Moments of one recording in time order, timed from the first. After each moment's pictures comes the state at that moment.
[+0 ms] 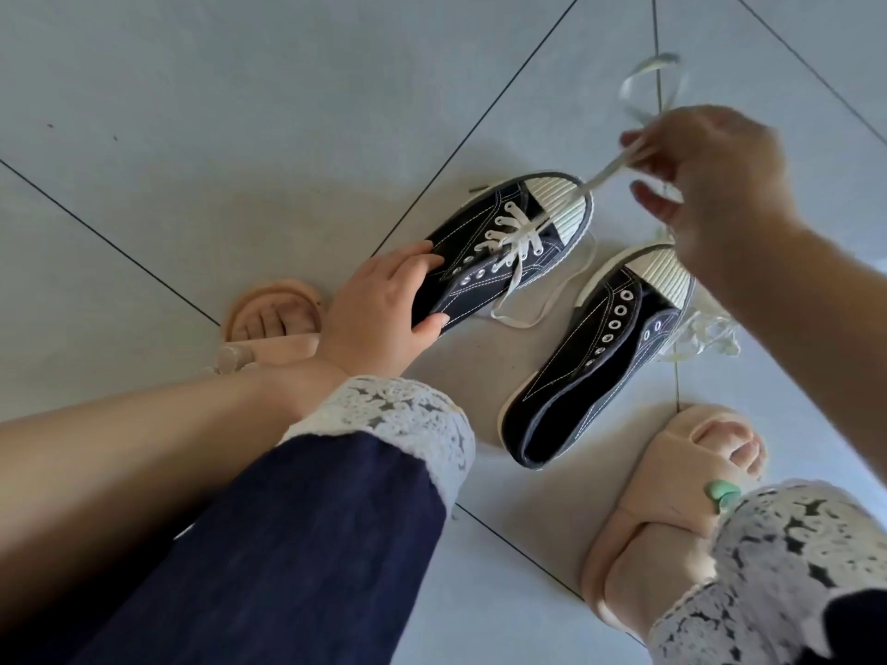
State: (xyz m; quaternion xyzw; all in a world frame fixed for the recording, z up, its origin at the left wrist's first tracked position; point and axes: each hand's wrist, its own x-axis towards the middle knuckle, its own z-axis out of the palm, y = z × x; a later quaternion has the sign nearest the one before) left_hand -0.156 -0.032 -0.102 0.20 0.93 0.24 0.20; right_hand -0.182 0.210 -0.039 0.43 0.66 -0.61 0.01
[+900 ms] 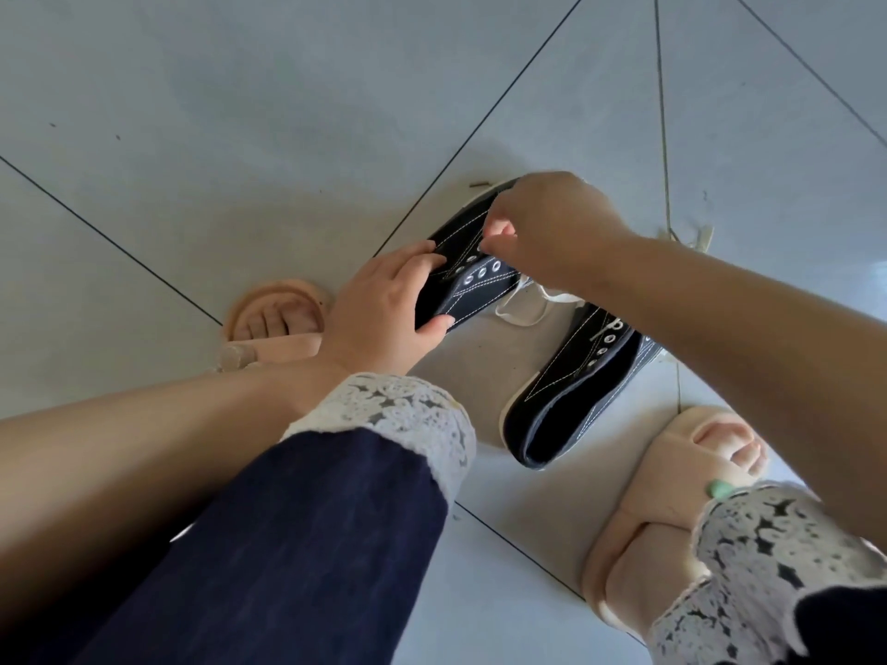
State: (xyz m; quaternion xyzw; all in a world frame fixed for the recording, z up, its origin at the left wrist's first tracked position) left_hand -0.155 -0.031 -0.104 0.21 0.93 0.25 0.17; right_hand -0.192 0.143 -0.053 -0.03 0.95 -0.11 0.30
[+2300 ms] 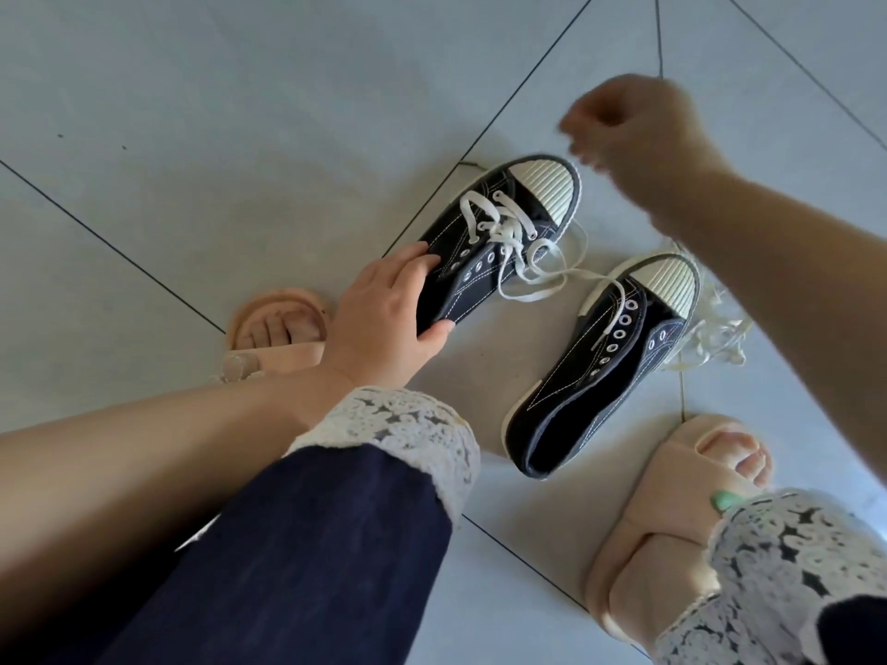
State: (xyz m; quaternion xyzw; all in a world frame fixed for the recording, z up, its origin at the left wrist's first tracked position) left_hand -0.157 -0.031 -0.103 0.20 0.94 0.23 0.18; right_hand -0.219 0.193 -0.044 0.24 0.87 -0.41 0.12
